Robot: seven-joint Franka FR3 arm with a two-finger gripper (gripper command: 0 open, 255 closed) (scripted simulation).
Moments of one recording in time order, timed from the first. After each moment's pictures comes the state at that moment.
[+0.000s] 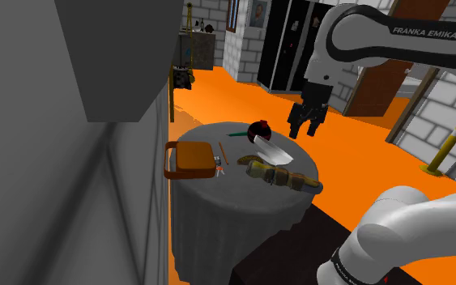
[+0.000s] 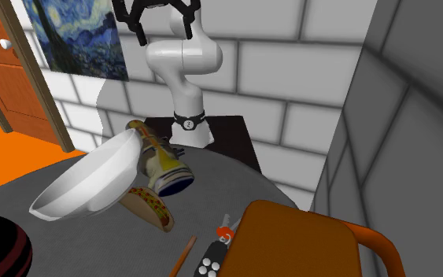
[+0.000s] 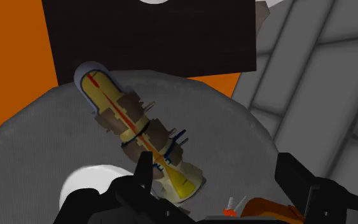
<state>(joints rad) -0.02 -0.75 -0.06 -2.37 0.09 1.52 0.04</state>
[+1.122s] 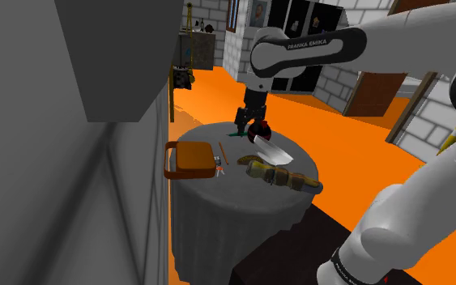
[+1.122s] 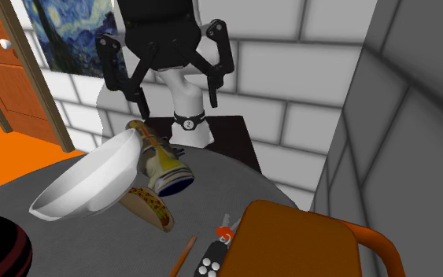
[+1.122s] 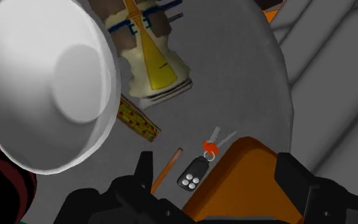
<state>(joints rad) 0.07 -0.21 -0.03 -2.11 0.09 1.84 -0.12</state>
